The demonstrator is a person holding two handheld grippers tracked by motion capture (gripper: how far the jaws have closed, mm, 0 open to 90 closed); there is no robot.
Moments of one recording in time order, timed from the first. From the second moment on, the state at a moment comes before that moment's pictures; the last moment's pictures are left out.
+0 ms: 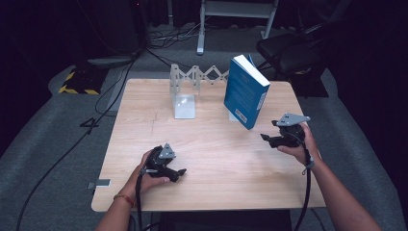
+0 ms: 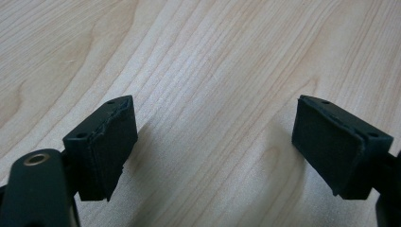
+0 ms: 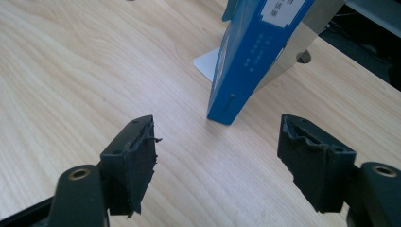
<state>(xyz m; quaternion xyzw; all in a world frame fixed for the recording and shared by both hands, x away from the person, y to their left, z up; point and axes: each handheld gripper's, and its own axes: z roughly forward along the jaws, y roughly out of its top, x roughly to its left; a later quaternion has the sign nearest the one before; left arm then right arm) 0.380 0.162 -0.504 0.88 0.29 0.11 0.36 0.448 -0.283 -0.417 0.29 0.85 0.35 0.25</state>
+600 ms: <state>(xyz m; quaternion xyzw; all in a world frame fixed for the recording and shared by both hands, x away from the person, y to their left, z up) 0.380 0.162 -0.504 0.88 0.29 0.11 0.35 0.409 -0.322 -0.431 0.29 0.85 0.35 0.26</state>
